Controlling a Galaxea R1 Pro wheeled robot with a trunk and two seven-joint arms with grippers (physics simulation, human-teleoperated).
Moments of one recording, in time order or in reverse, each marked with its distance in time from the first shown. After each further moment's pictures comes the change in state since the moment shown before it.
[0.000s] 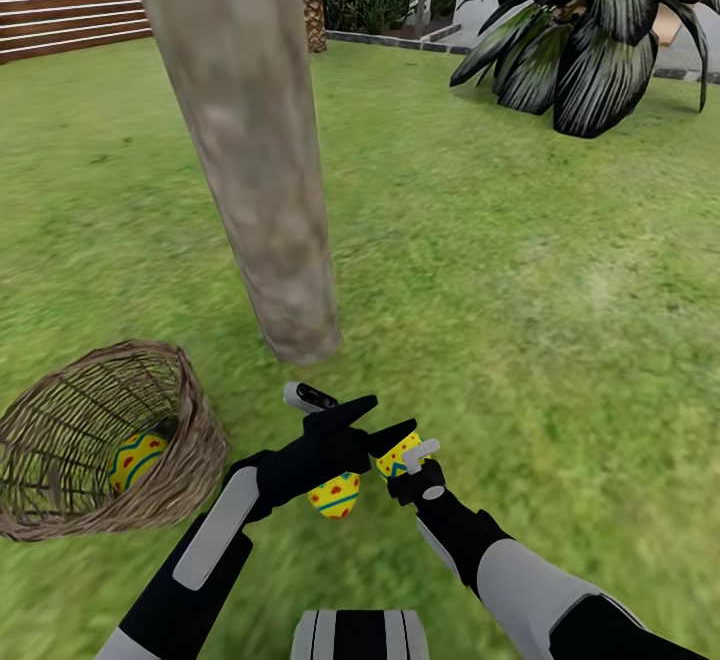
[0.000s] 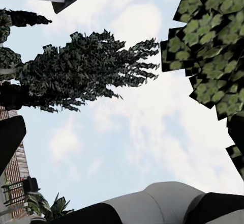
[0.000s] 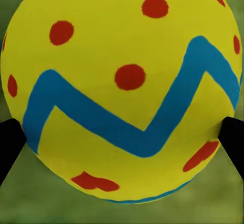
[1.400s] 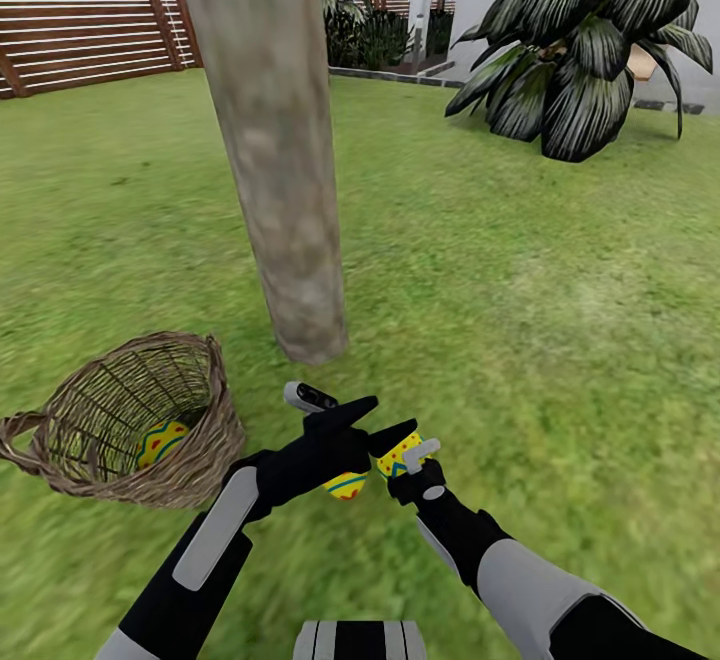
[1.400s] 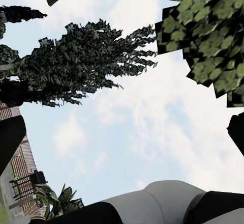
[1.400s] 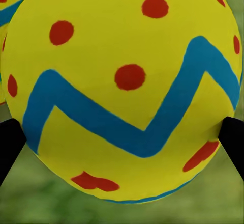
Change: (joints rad) left arm 0.000 0.000 0.000 -0.005 -0.006 0.001 -0.001; right arm 0.000 -0.001 0.000 -0.001 0.002 -0.003 -0.001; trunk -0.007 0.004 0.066
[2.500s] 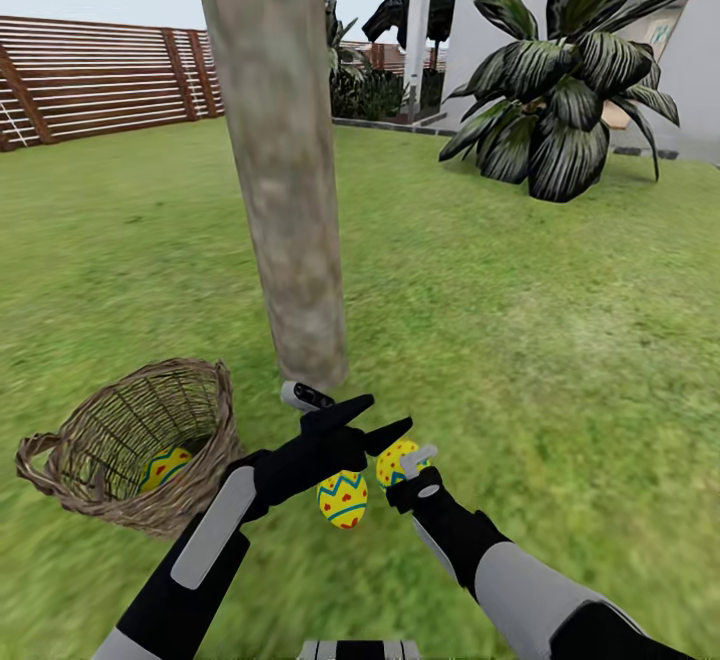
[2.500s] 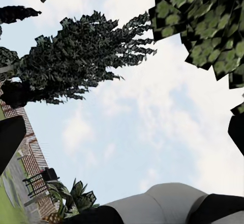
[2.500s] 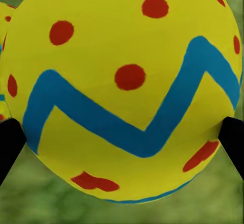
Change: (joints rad) left arm 0.000 0.005 0.012 0.007 -0.001 0.000 0.000; right arm 0.013 0.007 0.002 -0.041 -0.007 0.132 0.001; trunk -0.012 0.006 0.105
